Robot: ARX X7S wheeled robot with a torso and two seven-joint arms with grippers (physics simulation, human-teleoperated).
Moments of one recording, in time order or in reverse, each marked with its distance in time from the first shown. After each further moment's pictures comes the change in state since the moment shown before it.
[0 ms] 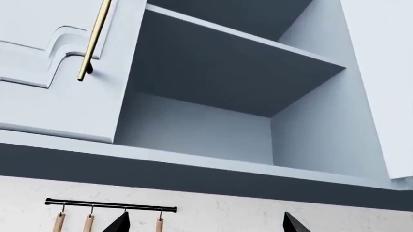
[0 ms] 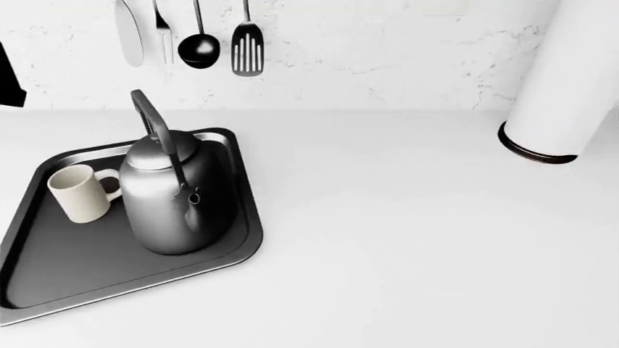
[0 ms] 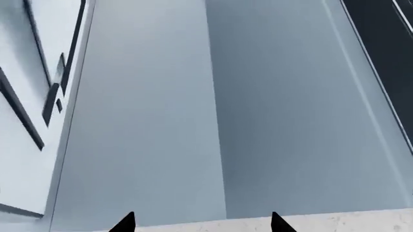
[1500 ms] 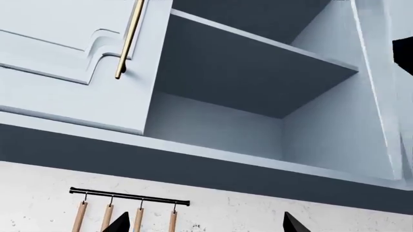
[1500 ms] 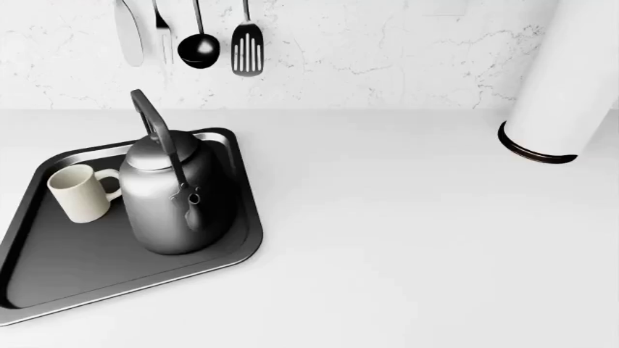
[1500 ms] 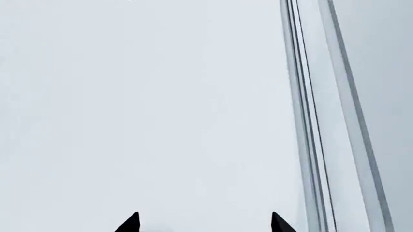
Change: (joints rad) left arm 0.208 -0.080 -0.283 0.036 -0.128 0.035 0.074; right arm 0.665 -1.044 -0.149 1.023 -1.039 0.054 -1.050
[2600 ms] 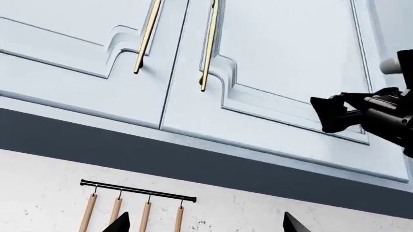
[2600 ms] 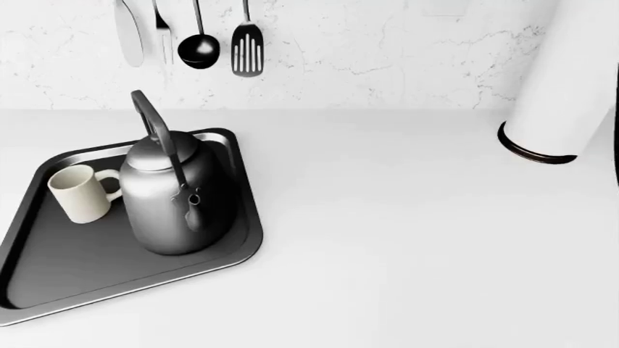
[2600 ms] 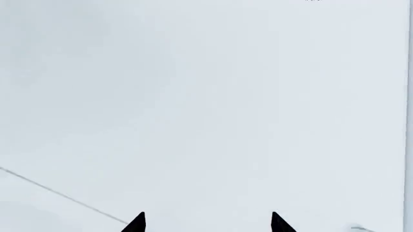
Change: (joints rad) left arm 0.099 0.041 -0.164 -0.006 -0.023 -0.050 0.077; right arm -0.158 -0.147 -0.385 0.127 -0.408 -0.268 -0.153
